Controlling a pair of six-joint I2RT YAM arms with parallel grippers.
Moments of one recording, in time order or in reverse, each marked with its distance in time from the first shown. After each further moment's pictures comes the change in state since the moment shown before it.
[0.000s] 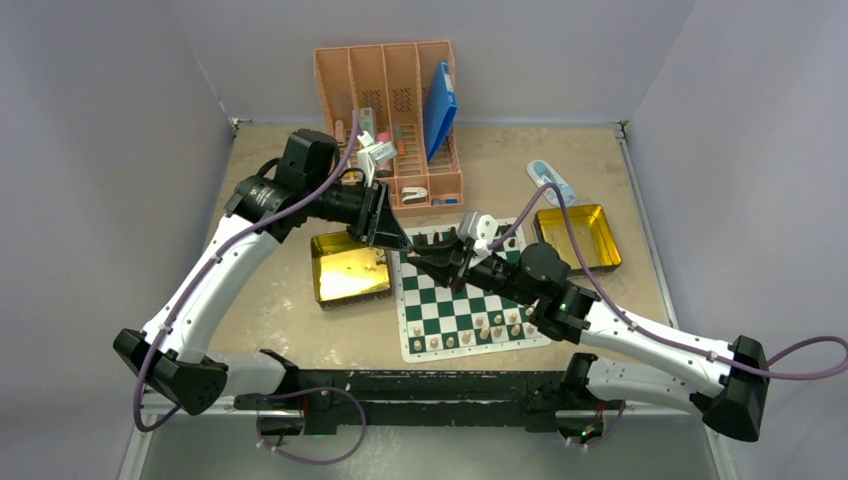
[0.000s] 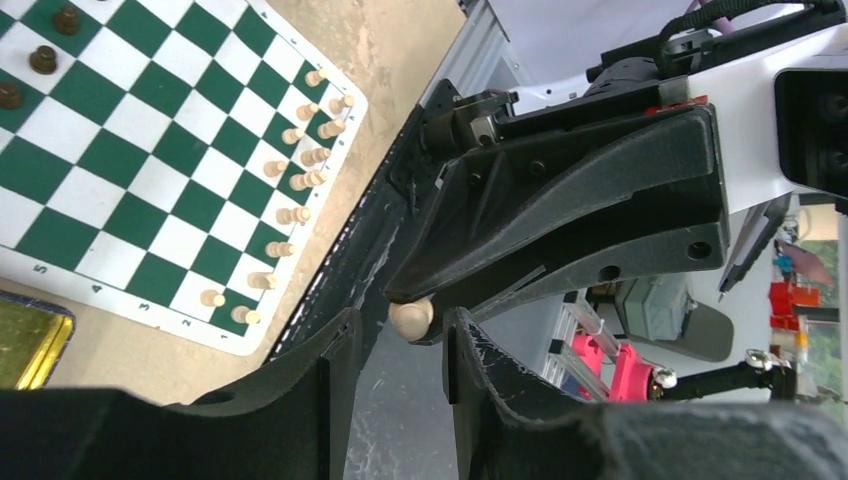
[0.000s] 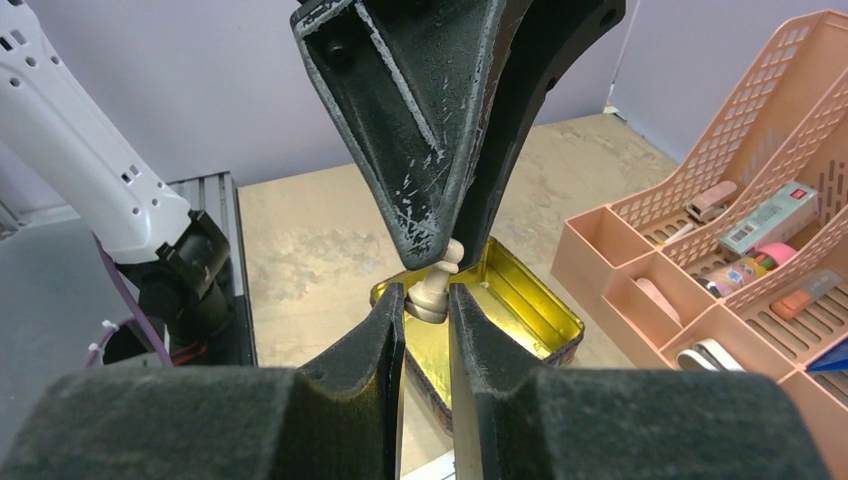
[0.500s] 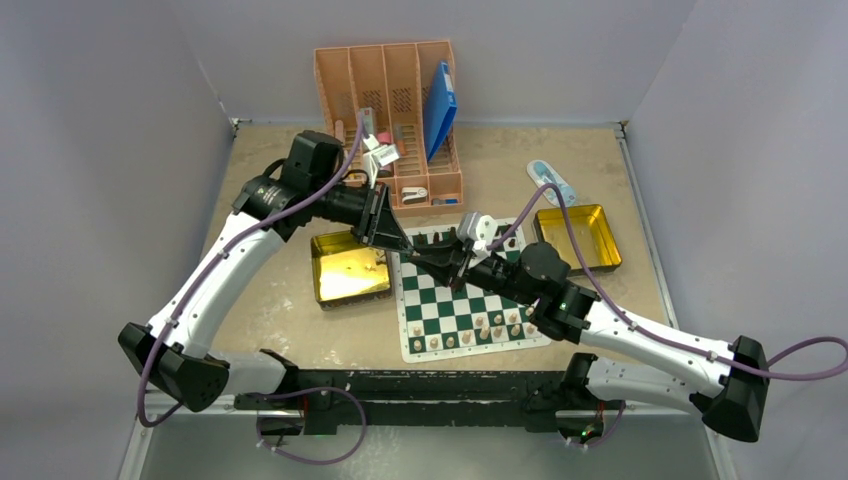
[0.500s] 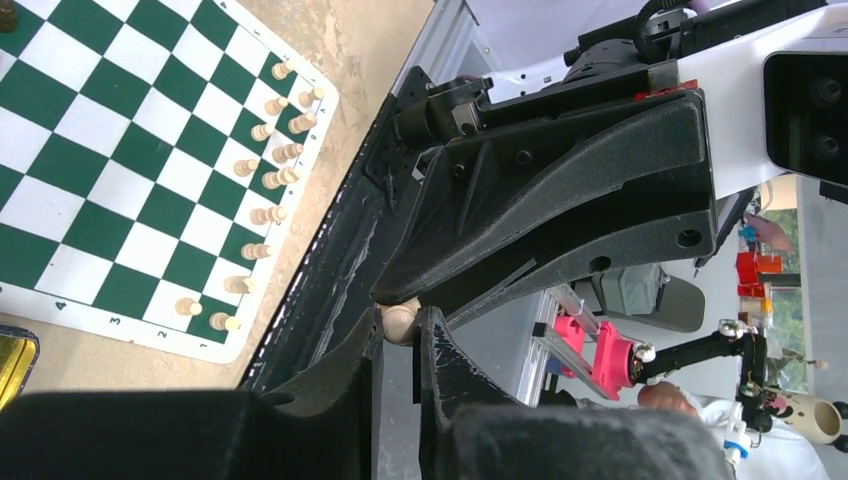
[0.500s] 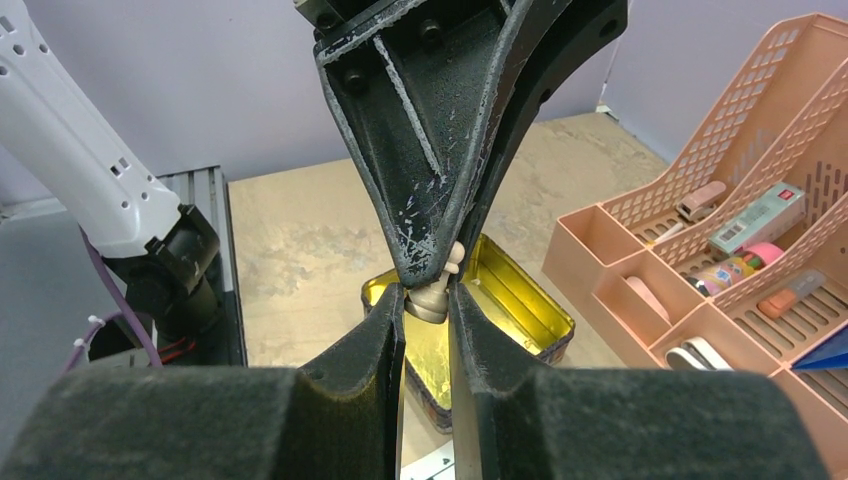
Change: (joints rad) left arm 0.001 0.014 -0.043 0.038 0.097 0.003; right arm 0.000 0.006 0.000 -0.003 0.004 -0.027
